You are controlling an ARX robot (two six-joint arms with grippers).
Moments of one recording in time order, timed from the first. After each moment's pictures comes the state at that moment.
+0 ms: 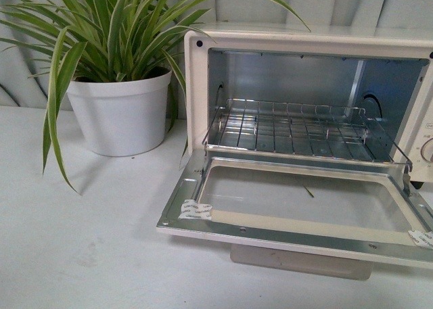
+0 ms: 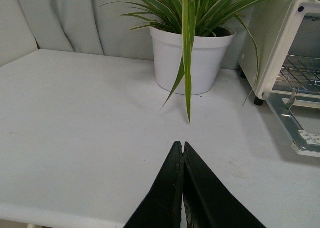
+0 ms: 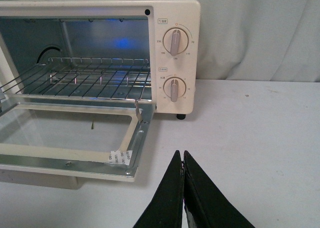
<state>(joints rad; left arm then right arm) 0.00 0.00 0.01 0.00 0.00 -0.01 0.00 0.01 0.01 0.00 0.00 0.00</state>
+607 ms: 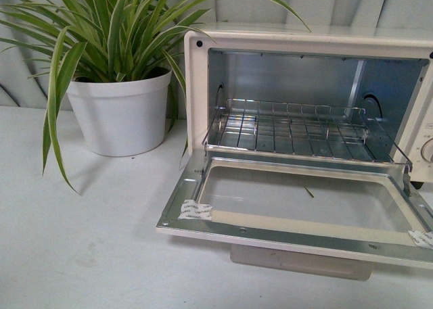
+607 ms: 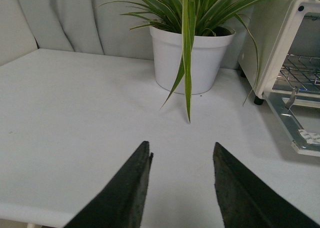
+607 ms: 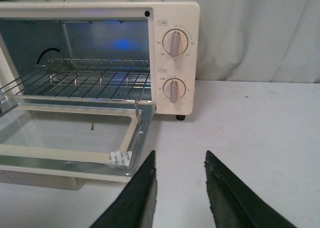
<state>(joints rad) 0.00 0.00 0.01 0.00 0.00 -0.01 0.00 0.00 0.01 0.00 0.00 0.00</state>
